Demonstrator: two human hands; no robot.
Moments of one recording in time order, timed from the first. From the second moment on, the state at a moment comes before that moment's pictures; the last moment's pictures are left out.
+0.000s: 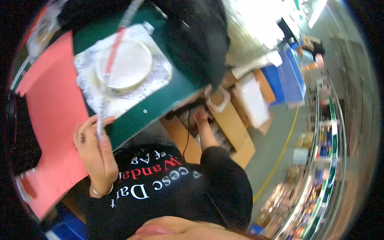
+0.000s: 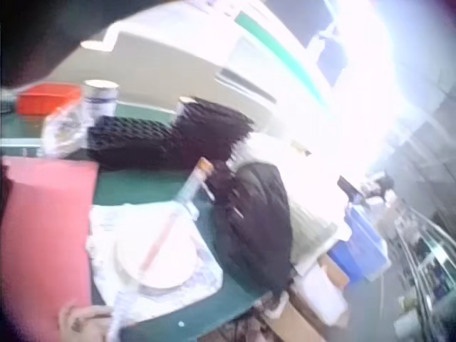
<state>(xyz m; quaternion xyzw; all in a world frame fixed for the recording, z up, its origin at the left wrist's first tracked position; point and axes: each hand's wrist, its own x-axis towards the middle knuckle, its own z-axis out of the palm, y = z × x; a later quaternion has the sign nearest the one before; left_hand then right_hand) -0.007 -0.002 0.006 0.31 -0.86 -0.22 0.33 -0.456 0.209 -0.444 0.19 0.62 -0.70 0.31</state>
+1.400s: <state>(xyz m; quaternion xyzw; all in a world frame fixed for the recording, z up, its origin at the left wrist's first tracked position) -0.011 0.006 0.005 0.39 -0.76 -0.31 0.41 -0.377 0.258 -0.033 -0.06 0.82 -0.56 -0.03</state>
